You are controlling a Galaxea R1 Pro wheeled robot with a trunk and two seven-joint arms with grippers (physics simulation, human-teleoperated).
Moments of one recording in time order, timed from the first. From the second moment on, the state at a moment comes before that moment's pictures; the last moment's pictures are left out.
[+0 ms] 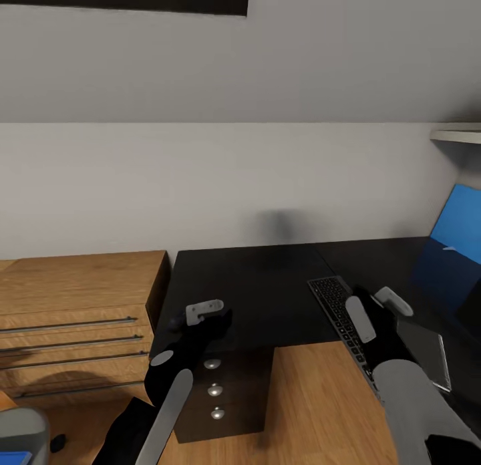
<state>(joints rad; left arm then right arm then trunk) -0.31 -0.12 -0.35 -1.57 0.45 0.50 0.38 -0.78 -0.05 -0.14 -0.85 -0.57 0.12 -0.77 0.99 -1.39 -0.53</state>
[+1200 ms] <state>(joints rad) -0.31 -0.12 -0.35 -1.56 0.46 0.50 0.38 -0.50 0.07 -0.14 -1.39 -0.71 0.34 -0.91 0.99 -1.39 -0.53</state>
